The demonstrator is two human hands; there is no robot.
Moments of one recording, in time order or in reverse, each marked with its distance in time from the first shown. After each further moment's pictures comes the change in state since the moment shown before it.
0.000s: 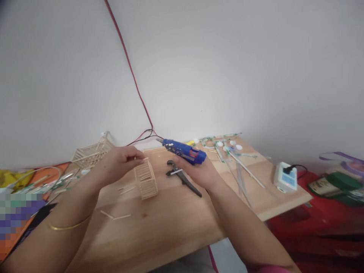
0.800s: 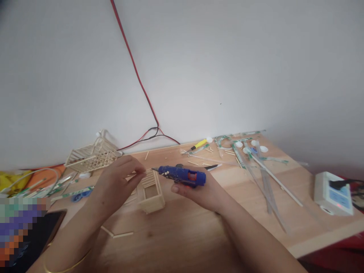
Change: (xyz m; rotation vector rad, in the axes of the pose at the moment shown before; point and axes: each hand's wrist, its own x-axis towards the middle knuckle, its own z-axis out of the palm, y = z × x) left_hand -0.006 -0.033 0.033 0.093 0.211 0.093; right_hand 0.012 0.041 0.027 -0.021 -0.269 0.132
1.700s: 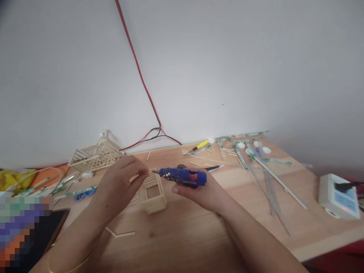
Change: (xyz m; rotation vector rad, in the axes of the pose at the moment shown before) left_hand -0.001 0.006 -0.001 0.080 0.020 0.026; right_hand 0.003 0.004 0.002 -0.059 -0.007 0.062
